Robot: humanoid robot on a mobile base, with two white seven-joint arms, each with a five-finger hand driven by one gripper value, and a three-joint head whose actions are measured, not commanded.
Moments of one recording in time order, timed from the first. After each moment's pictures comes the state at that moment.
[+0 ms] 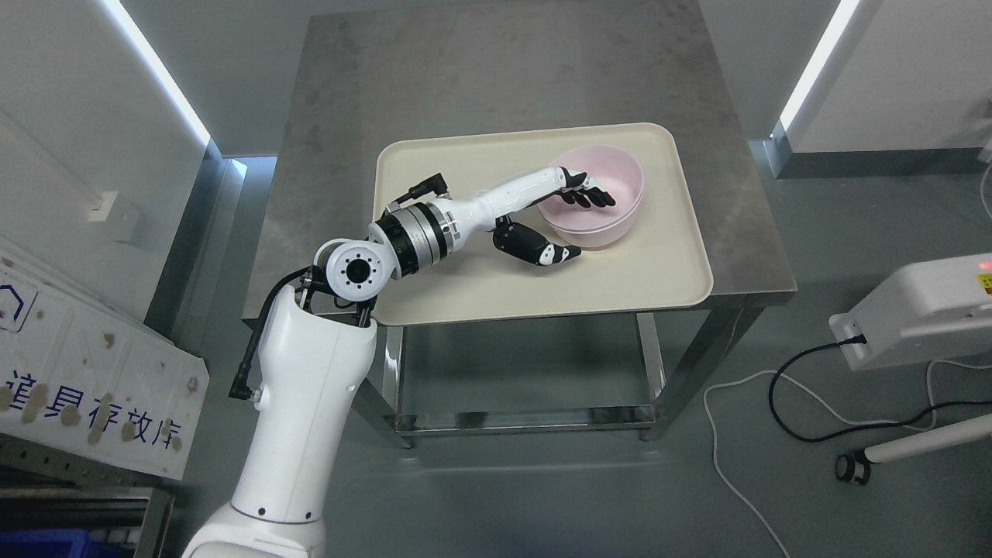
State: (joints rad) left arm -0.63 0.00 -0.23 -1.46 -0.52 -0.15 -0.85; right arm 0.08 0.00 -0.09 -0.20 -0.09 0.01 0.07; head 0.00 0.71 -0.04
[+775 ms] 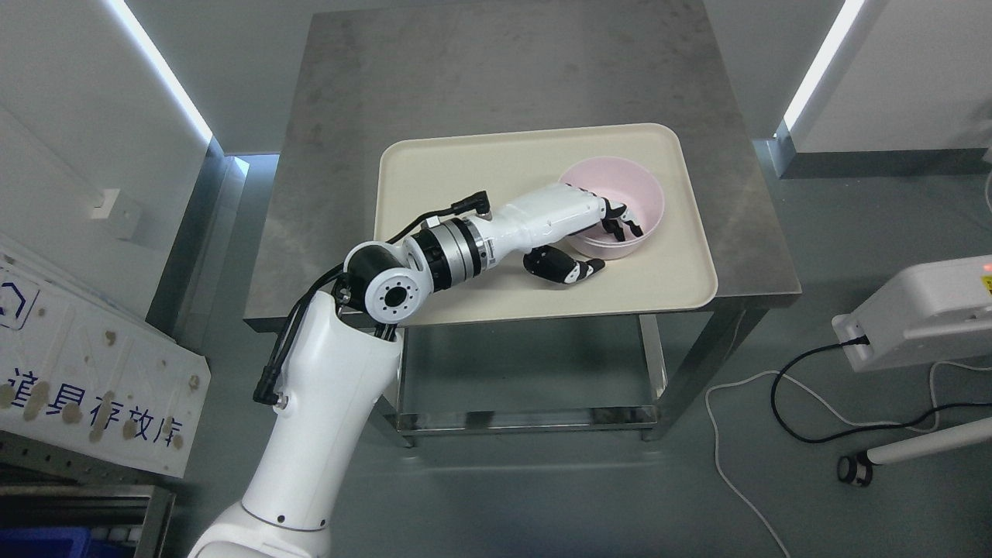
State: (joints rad) left arm -0.62 0.00 -0.33 -1.45 -0.68 -0.38 -0.77; right arm 0.08 0.00 -0.09 -0.20 -0.09 0.01 0.05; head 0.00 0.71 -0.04
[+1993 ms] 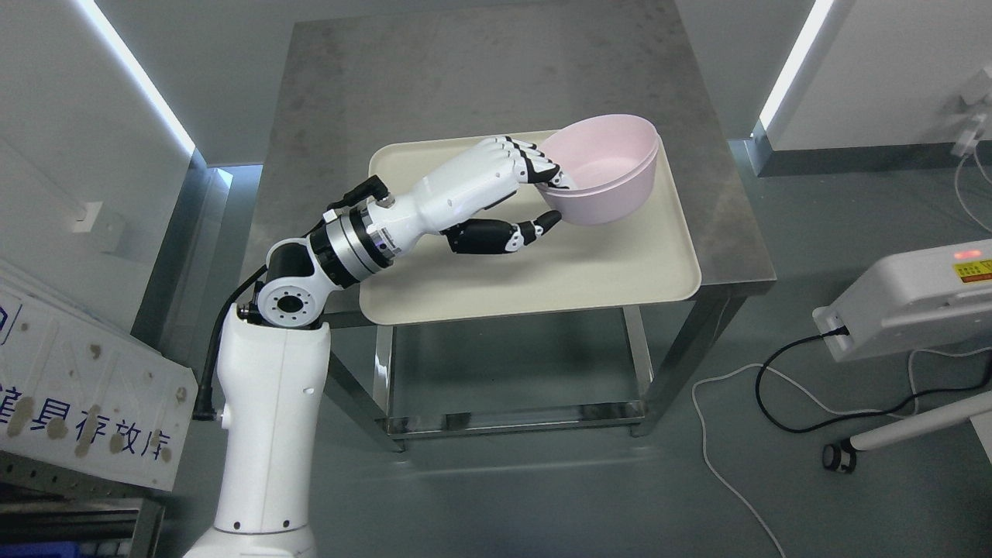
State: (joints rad) left arm -0.56 0.00 -0.03 -1.46 -0.33 -0.77 -0.85; right arm 0.08 0.00 -0.09 -0.20 -0.09 0.01 0.07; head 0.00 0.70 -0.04
